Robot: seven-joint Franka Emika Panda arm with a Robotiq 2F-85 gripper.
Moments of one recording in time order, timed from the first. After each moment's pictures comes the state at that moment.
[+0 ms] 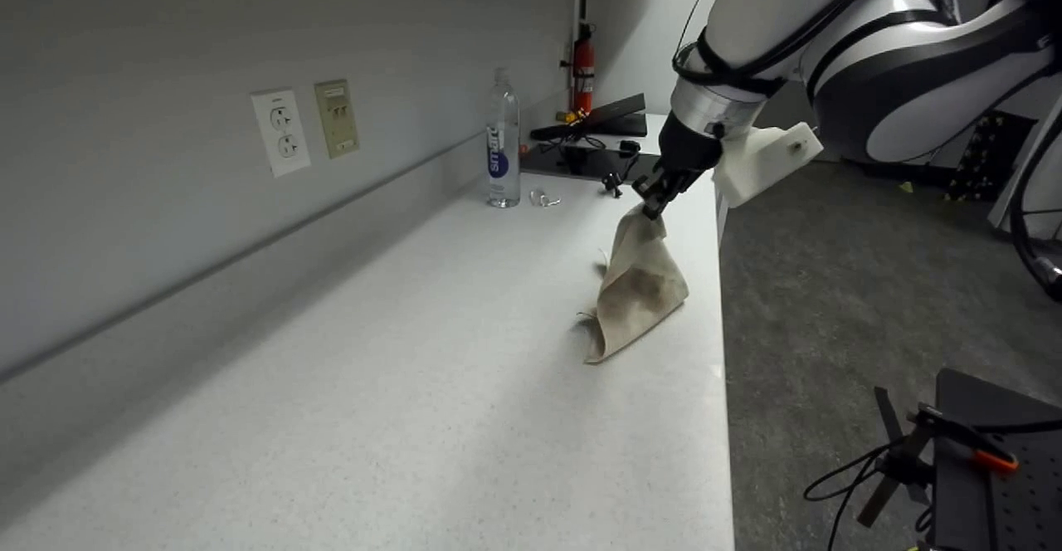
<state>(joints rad) 0.01 0.00 0.07 -2.31 -0.75 2.62 0.89</state>
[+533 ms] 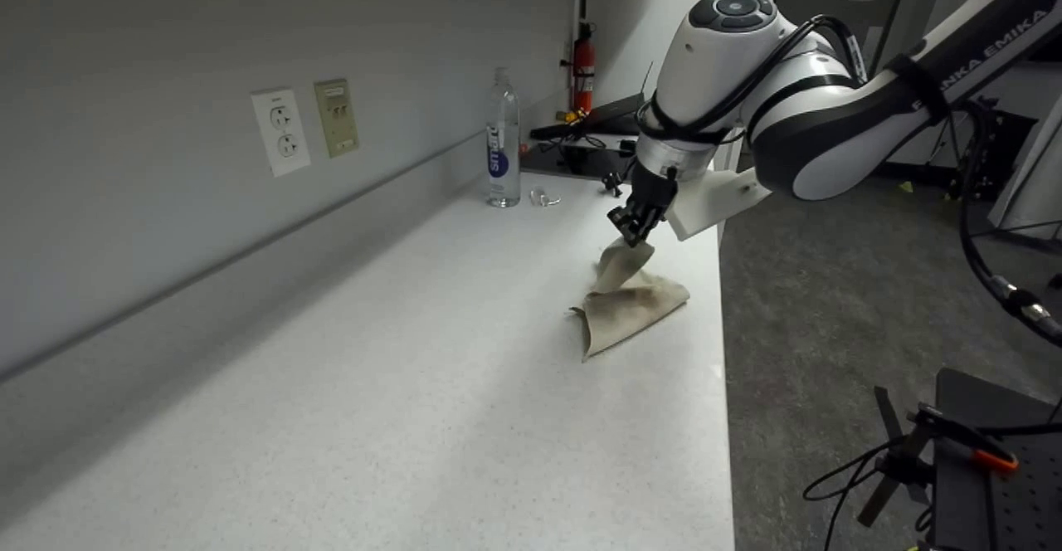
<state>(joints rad) 0.01 0.20 0.03 -2.19 -0.81 2.63 1.02</state>
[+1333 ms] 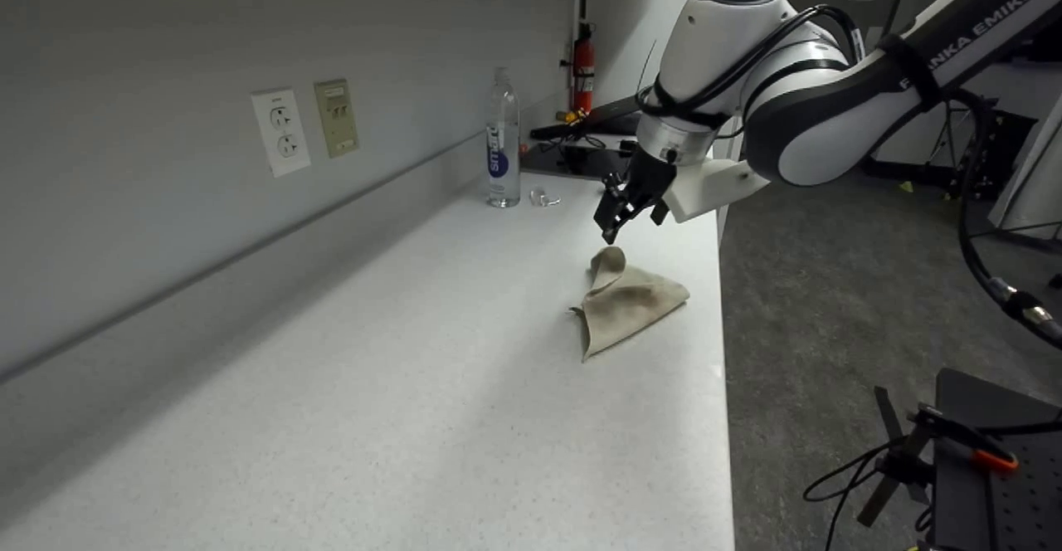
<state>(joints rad) 0.01 0.18 0.02 -2.20 -0.62 2.67 0.88</state>
